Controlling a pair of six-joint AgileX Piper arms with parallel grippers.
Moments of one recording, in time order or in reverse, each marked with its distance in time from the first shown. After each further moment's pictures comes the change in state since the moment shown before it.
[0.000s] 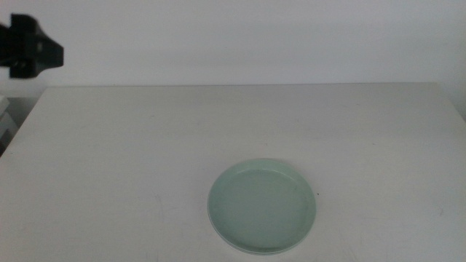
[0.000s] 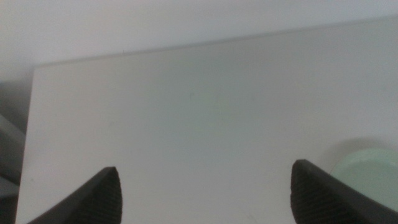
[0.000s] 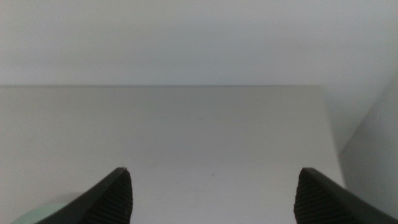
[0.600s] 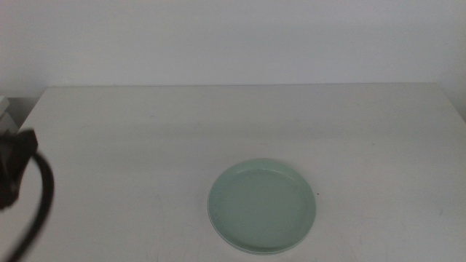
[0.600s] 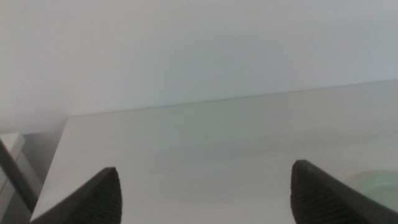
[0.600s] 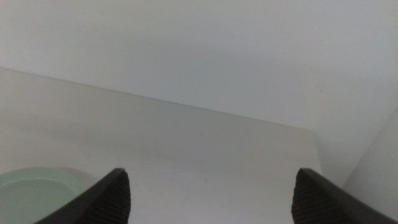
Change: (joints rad) left arm 0.000 -0.558 0.699 -0.082 -0.521 0.096; right arm -0.038 -0.535 0.584 0.164 -0.295 -0.347
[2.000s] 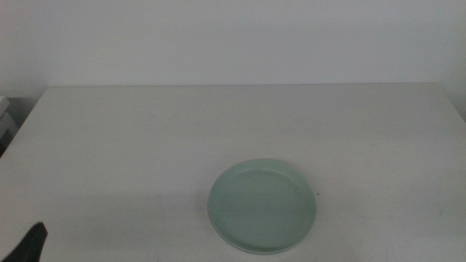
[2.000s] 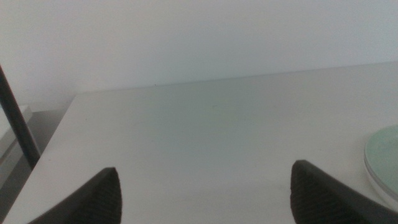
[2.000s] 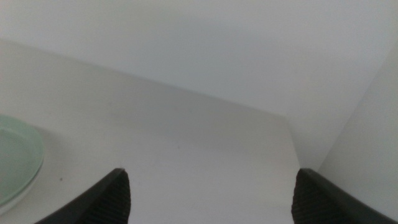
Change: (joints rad) left arm 0.001 -0.457 0.452 0.001 -0.105 0.009; right arm 0.000 -0.423 0.488 -0.114 -0.192 -0.009
